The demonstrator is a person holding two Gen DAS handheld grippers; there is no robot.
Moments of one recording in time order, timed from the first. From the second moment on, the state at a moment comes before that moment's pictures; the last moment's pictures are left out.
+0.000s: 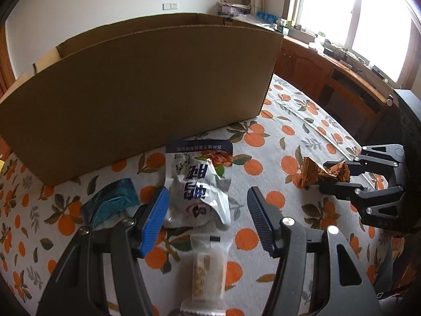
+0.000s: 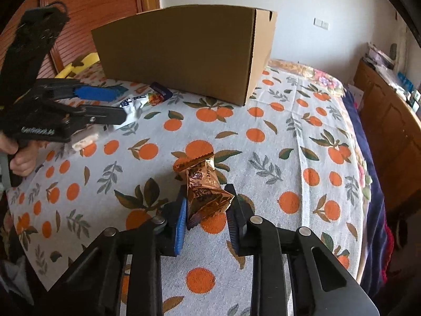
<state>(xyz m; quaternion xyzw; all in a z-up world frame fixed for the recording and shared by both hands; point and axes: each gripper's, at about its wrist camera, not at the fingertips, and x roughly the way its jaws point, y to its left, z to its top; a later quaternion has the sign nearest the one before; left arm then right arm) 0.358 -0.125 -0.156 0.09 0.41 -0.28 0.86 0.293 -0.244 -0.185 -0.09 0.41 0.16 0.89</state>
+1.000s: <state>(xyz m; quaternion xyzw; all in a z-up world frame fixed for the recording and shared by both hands) 0.380 -0.139 -0.163 0.15 0.43 -0.24 0.86 0.293 -0.247 -0.186 -0.07 0.41 0.17 0.89</state>
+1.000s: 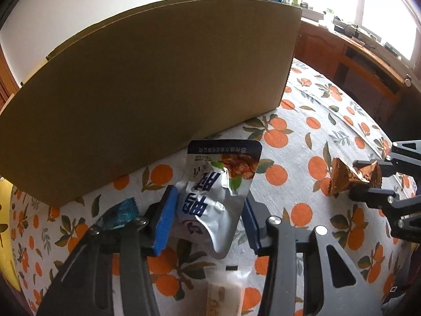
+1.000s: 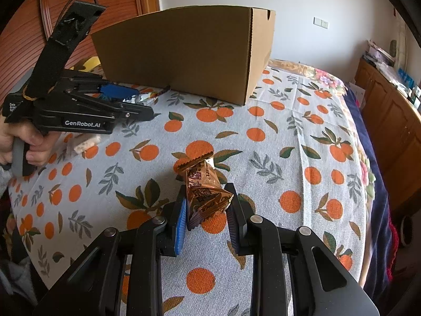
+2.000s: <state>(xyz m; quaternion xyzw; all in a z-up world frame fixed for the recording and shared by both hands) 0.338 -0.109 -0.123 0.11 0.40 -0.26 0.87 0.292 -0.248 -0.183 -0.07 0.41 0.16 0.90</state>
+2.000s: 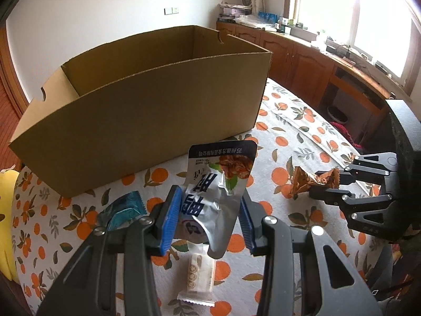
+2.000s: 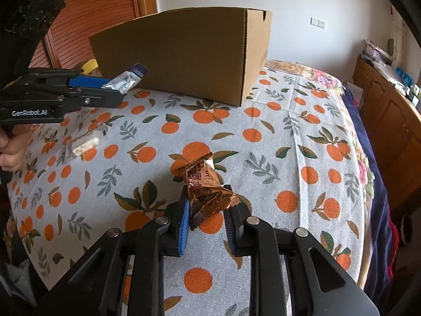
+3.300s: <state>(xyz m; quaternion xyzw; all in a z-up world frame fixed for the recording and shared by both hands) 0.334 -0.036 -0.033 0.03 0.34 -0.24 0.91 0.301 -0.242 -0.040 -0.04 0.32 0.18 0.93</state>
